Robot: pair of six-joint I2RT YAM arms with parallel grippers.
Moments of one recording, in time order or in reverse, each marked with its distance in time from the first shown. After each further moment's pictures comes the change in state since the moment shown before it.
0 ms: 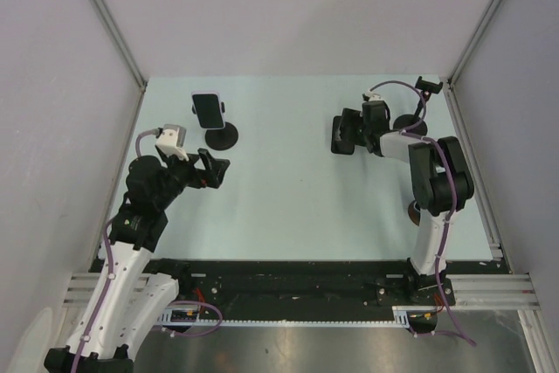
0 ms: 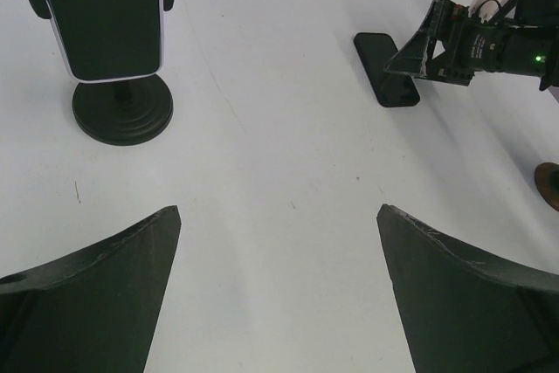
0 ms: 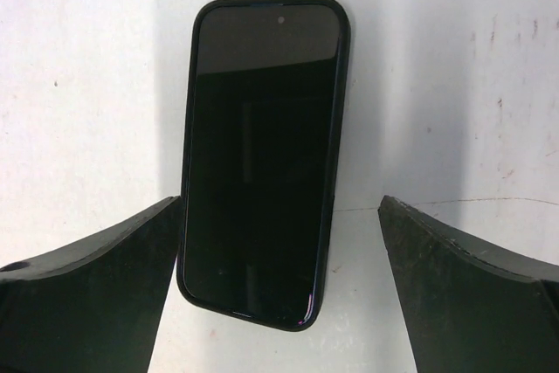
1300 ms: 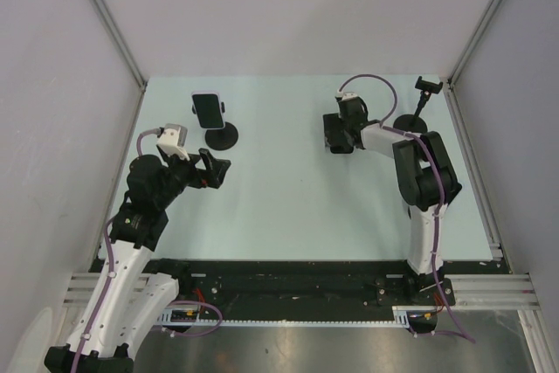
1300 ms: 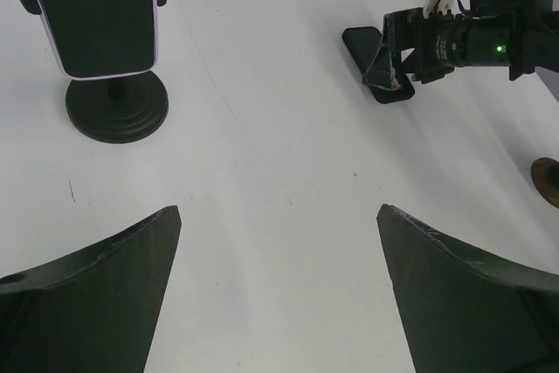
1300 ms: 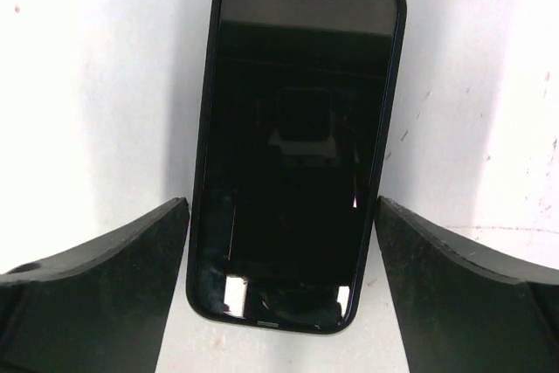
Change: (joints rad) left arm 0.003 0.011 0.000 0.000 0.017 0.000; right arm 0.133 0.101 0.193 -0.219 0.170 -0.228
